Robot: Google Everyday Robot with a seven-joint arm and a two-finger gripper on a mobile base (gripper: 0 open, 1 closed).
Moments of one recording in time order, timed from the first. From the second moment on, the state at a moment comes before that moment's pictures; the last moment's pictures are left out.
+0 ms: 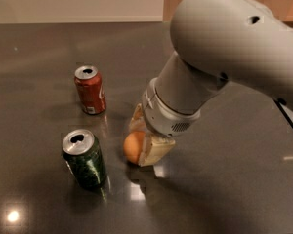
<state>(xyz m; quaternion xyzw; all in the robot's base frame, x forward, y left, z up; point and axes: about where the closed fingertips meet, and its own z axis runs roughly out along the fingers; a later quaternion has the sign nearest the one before) 0.394 0.007 0.871 -0.80 0.57 0.08 0.19</state>
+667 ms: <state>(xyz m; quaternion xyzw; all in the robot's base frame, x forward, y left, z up) 0.390 0.022 0.864 -0.81 0.56 0.08 0.18</state>
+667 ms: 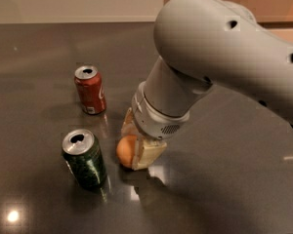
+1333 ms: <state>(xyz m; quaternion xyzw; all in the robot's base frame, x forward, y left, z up) 0.388 0.028 0.860 -0.81 0.55 0.09 0.17</state>
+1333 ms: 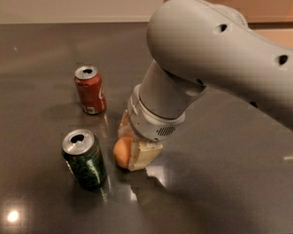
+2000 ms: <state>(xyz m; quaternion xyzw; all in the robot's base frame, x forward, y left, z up) 0.387 0.029 0.859 -0.81 0.55 0.09 0.17</state>
